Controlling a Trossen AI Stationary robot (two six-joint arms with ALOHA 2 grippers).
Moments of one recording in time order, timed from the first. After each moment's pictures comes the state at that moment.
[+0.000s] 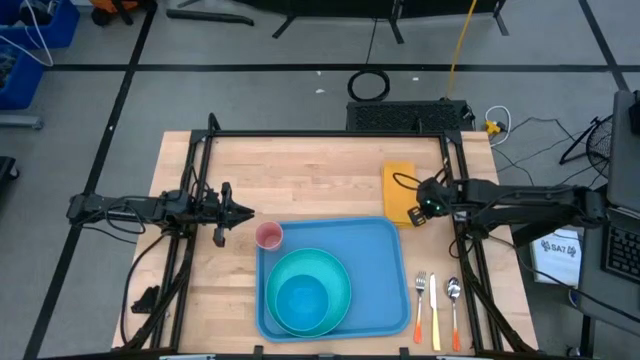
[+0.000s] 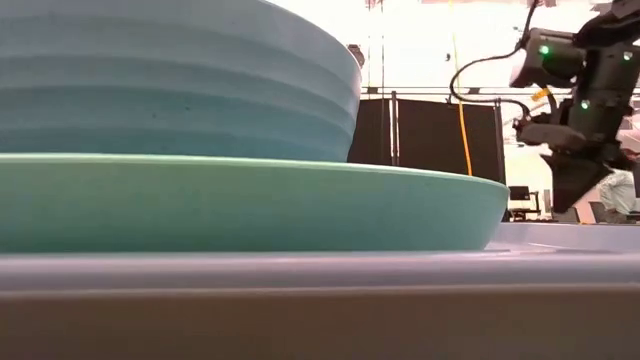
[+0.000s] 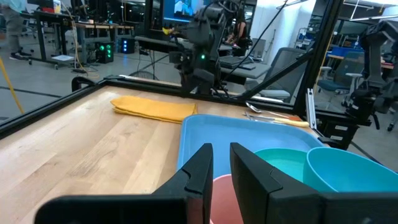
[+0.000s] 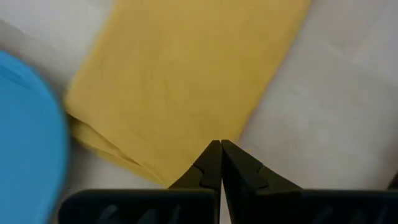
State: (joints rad) left arm -0.06 0.16 0.02 0.13 -0.05 -0.16; right arm -0.22 0.82 0.42 -0.85 0.16 0.83
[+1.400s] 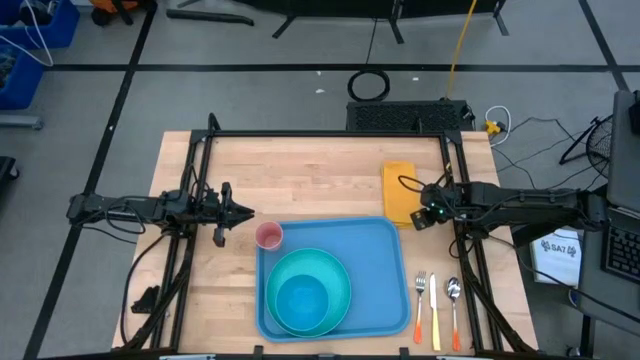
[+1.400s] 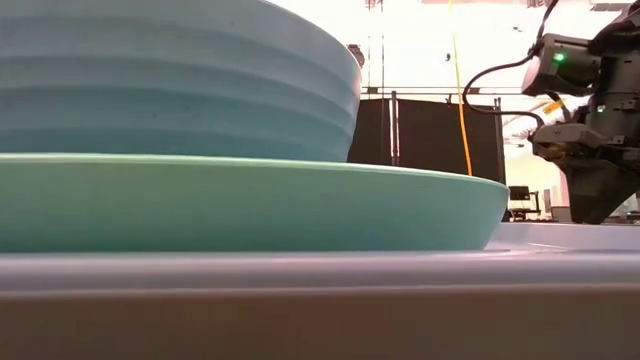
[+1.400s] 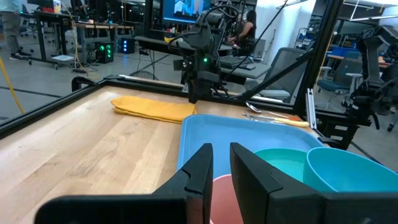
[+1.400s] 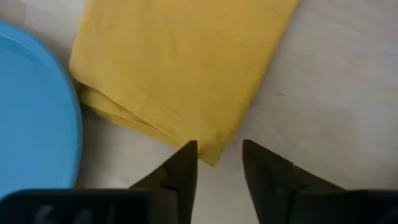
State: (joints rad) left arm -0.06 0.16 0.02 0.13 -0.05 -0.16; right arm -0.22 0.73 0.35 -0.85 0.00 0.98
